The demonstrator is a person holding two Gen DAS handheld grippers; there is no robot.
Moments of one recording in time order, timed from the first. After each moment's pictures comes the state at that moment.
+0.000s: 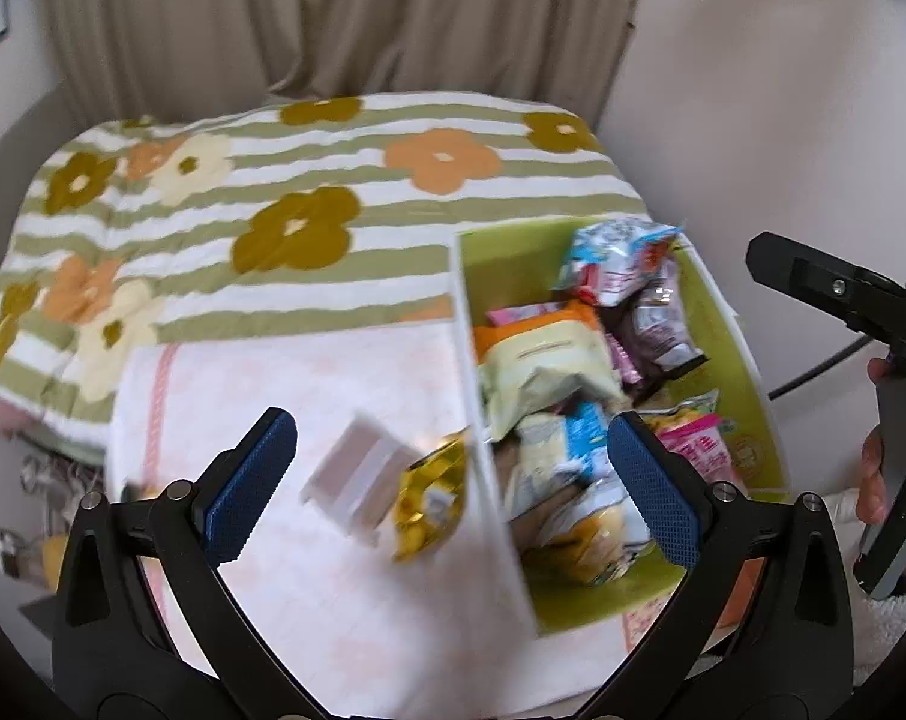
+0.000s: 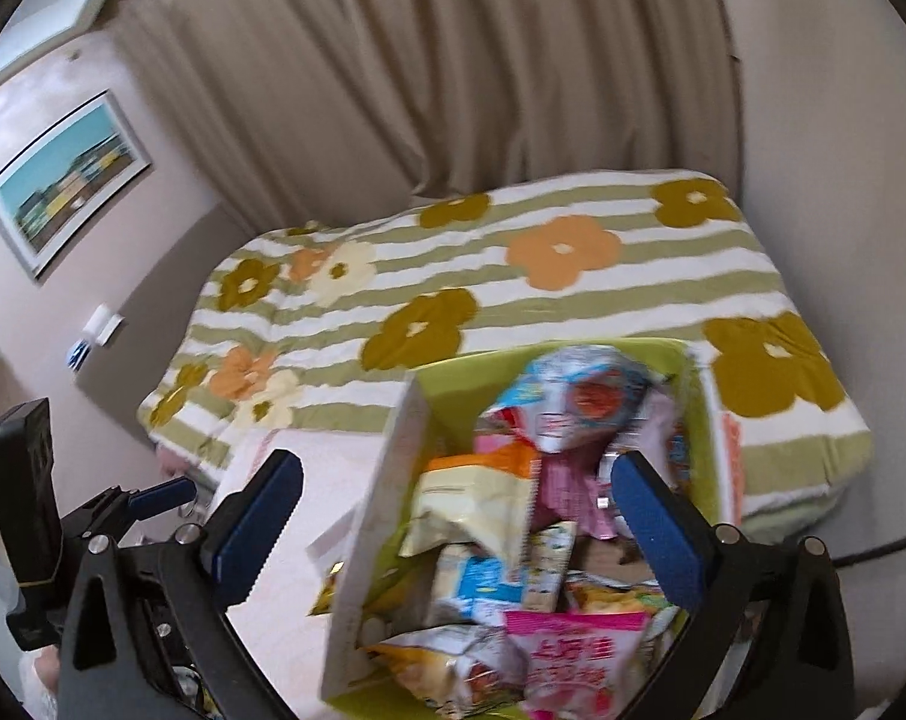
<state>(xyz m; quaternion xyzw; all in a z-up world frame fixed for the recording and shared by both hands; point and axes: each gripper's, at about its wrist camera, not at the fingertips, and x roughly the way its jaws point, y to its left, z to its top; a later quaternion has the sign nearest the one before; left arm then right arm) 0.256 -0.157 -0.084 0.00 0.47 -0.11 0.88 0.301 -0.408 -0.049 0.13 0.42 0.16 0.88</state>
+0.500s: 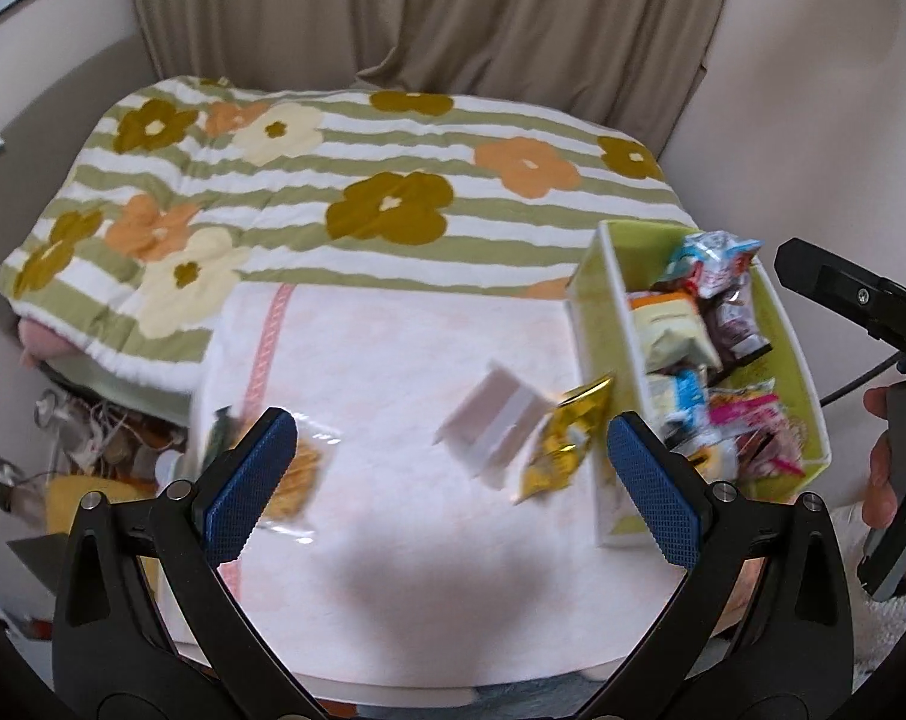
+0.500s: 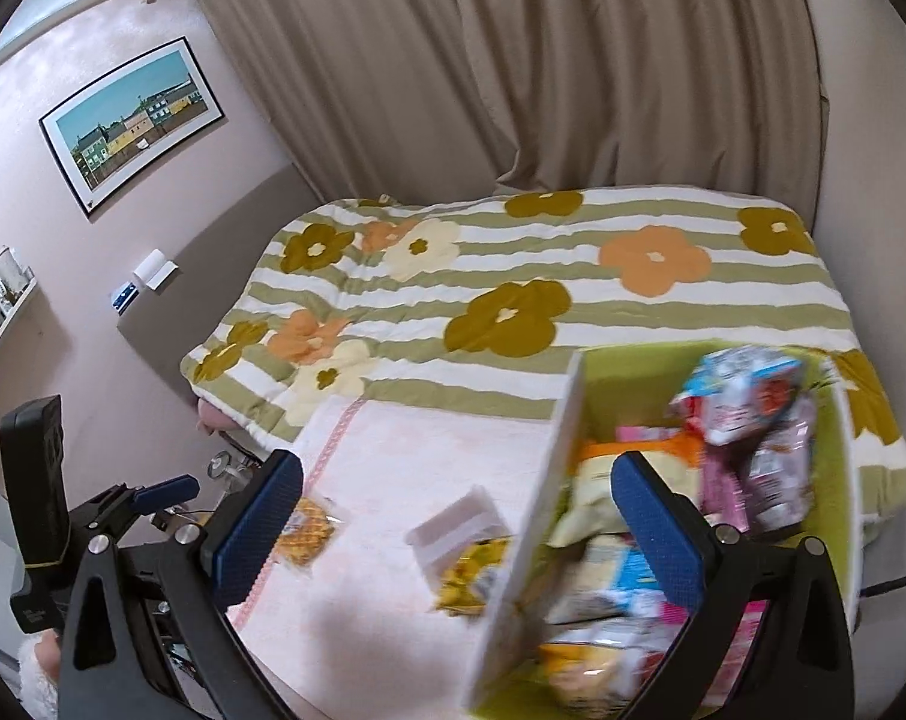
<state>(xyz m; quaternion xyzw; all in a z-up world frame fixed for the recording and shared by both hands) 0.208 -0.019 -0.091 -0.05 0.46 -0.06 0.88 0.276 -0.283 -0.045 0.10 0.42 0.21 0.88</state>
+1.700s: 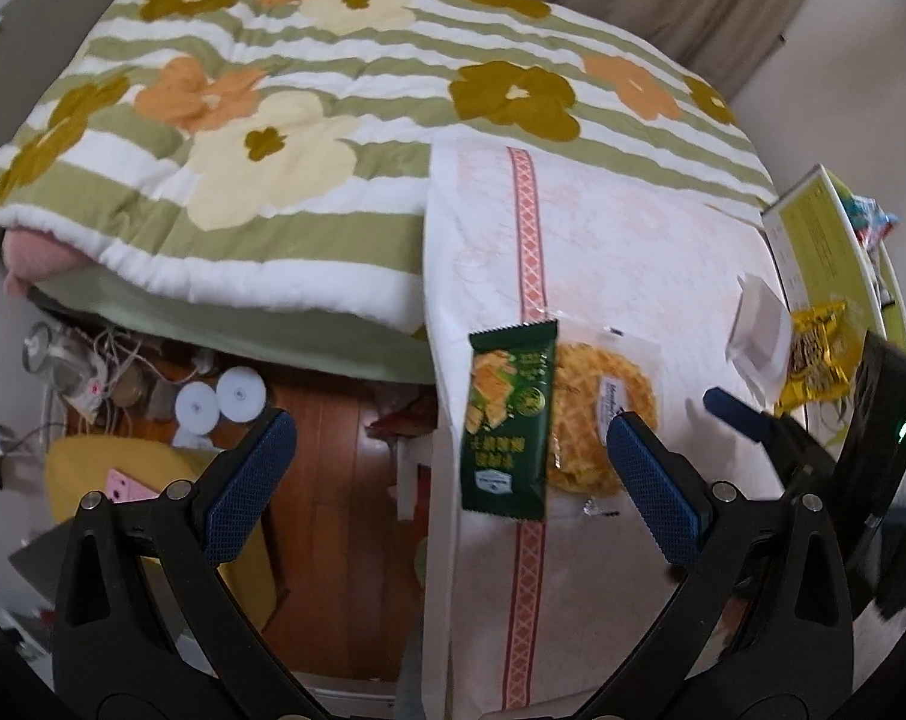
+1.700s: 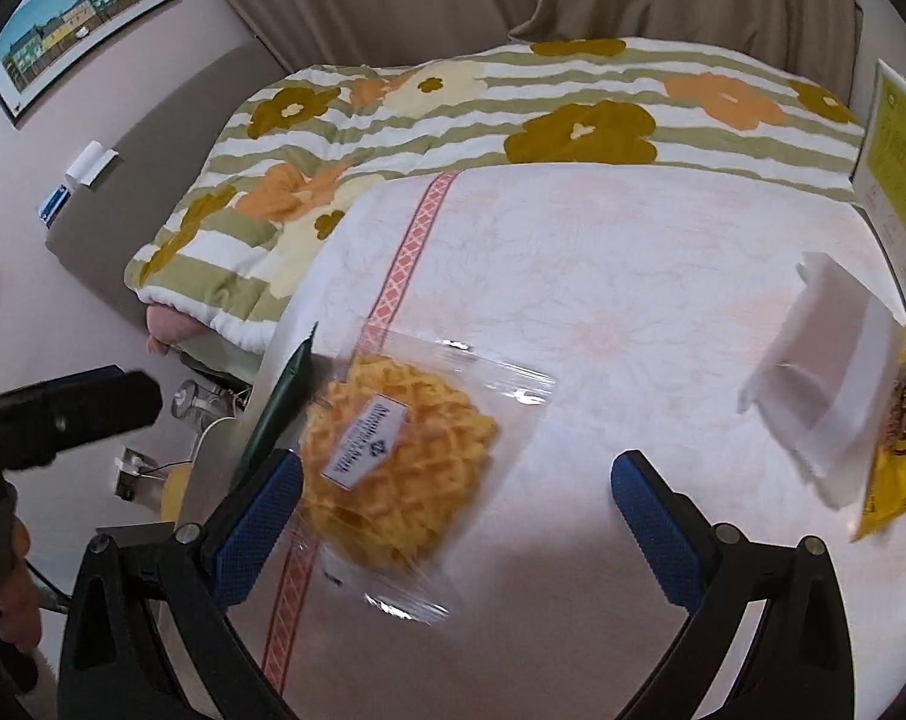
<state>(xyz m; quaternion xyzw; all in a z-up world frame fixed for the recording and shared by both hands) 0.250 0.220 -0.240 -0.08 0.55 -0.06 0.83 0.266 -0.027 -0.258 0.07 0.52 0.16 0.84</state>
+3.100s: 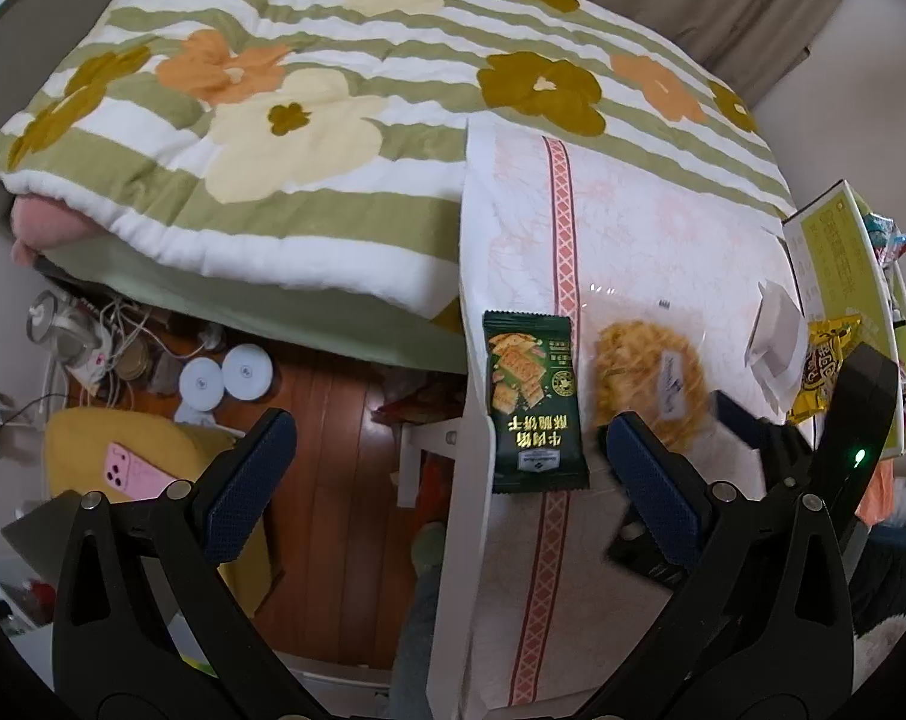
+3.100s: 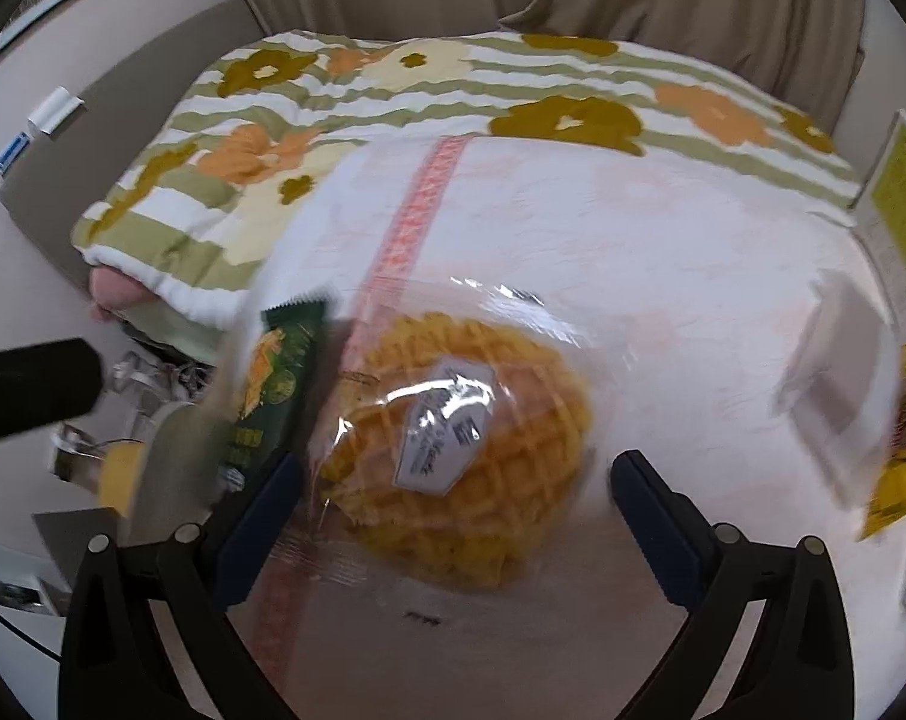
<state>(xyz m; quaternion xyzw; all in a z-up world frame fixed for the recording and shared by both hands) 0.250 0.234 -0.249 -0.10 0.57 -0.04 0.81 0.272 -0.008 -0.271 0.00 0.54 0.10 0.84</state>
